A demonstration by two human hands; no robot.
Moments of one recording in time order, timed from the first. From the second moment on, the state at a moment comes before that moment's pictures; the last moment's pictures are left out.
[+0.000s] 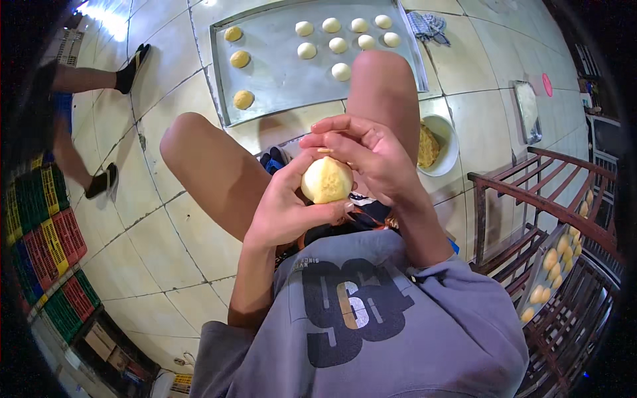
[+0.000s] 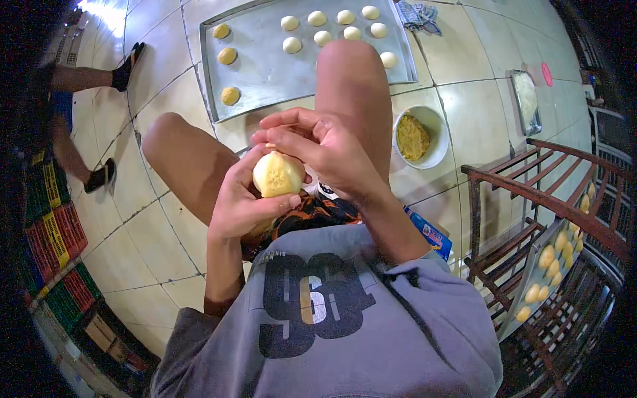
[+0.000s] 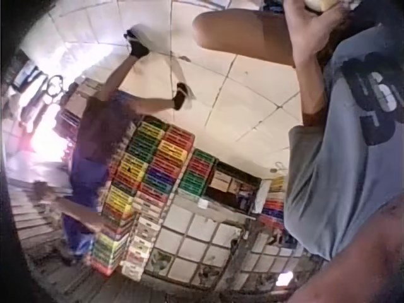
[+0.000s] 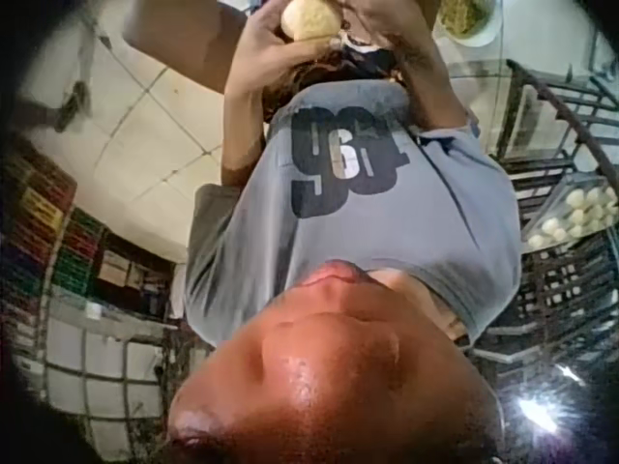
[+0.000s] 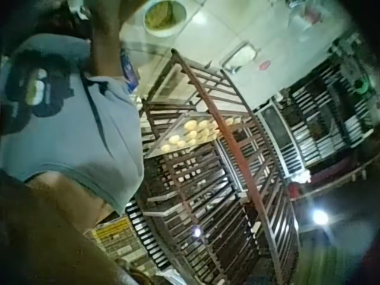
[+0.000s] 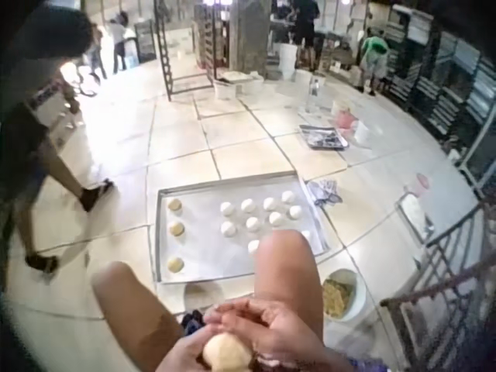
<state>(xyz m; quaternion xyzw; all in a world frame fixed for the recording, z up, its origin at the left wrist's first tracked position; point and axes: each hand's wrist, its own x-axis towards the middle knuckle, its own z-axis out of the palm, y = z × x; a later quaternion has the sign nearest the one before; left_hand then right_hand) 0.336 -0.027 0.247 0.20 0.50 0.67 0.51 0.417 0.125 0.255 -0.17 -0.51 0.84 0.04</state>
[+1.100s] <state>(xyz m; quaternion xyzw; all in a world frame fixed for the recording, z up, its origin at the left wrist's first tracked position) 0.347 -0.021 0.243 0.01 0.42 0.79 0.45 0.418 0.090 0.253 -0.26 -0.47 0.82 0.17</state>
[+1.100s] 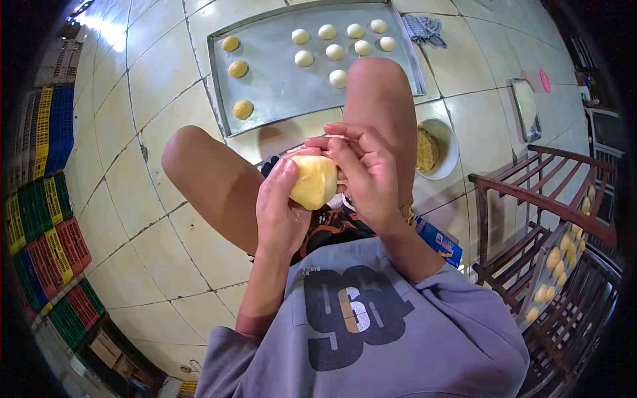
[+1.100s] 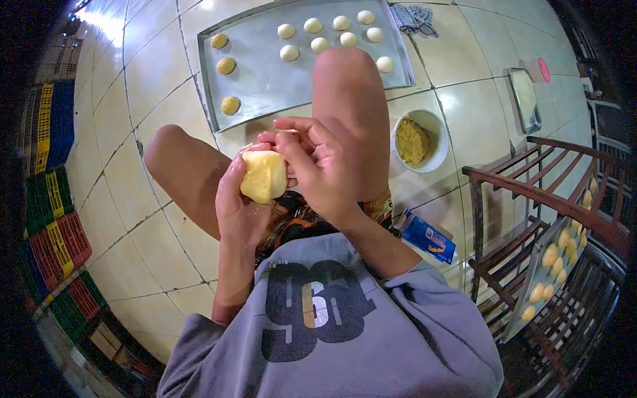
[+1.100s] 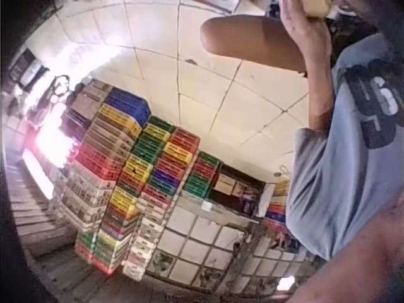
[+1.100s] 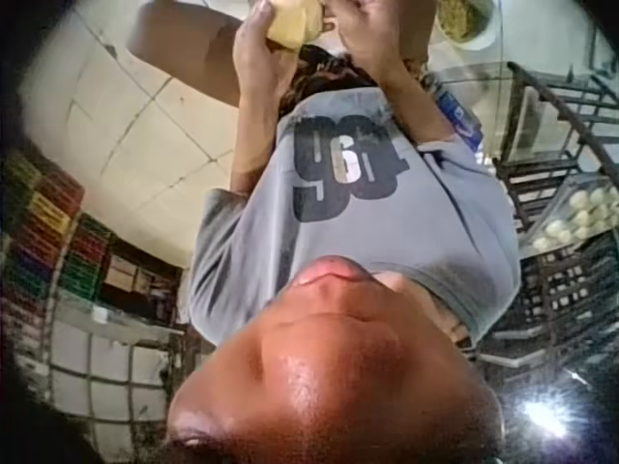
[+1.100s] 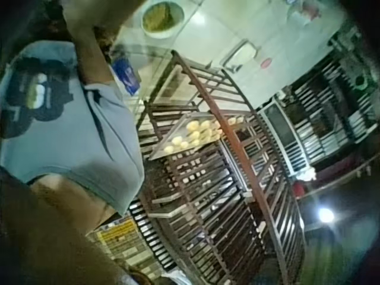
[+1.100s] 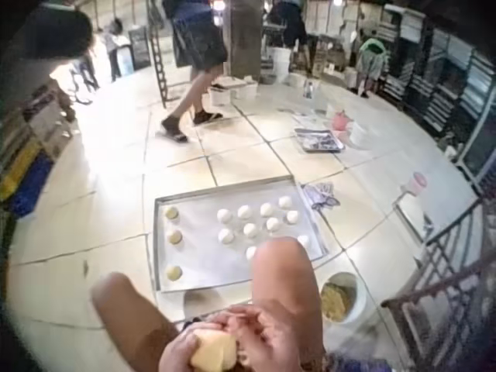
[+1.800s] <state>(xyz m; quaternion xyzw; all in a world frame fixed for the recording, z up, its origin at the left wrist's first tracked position) 0.365 -0.011 0.236 -0.12 0.17 0.90 0.39 0.405 0.061 0.243 -0.23 -0.51 0.77 0.32</state>
